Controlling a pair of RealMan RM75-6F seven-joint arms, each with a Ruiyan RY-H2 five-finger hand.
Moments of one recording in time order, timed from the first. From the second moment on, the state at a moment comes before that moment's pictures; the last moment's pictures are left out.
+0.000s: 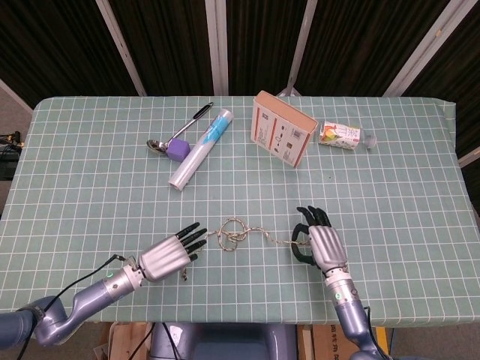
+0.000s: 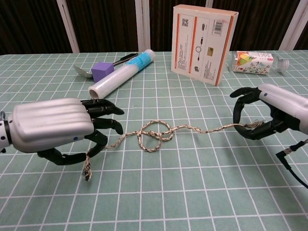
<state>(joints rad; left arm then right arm) -0.70 -1.41 0.09 -1.50 1.82 1.04 0.37 0.41 -1.56 0.16 -1.77 -1.12 1.23 -0.33</state>
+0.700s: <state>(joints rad) -0.61 -1.15 0.09 -1.54 1.82 1.23 0.28 0.37 -1.37 0.20 -1.78 -1.10 1.25 -0.24</state>
